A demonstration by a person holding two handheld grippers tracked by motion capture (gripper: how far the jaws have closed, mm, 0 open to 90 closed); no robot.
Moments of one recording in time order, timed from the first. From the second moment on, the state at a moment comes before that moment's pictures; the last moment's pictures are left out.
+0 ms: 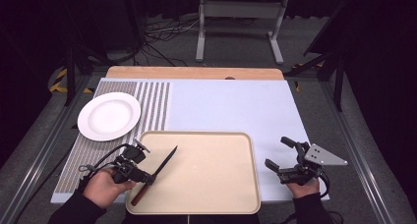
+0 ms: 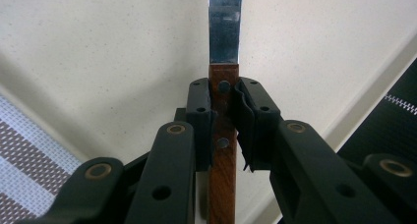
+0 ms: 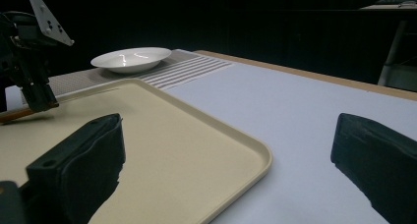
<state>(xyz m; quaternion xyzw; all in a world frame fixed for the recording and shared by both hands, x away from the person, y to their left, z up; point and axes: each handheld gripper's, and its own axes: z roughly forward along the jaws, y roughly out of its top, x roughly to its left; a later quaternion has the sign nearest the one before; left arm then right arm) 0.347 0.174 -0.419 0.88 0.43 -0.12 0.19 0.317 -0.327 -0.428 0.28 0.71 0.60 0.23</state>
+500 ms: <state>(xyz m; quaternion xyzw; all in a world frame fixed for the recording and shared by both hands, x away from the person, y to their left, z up) 0.349 0.172 -0.428 0.88 0.43 -0.12 0.17 0.317 -0.328 -0.428 0.28 0.71 0.60 0.23</state>
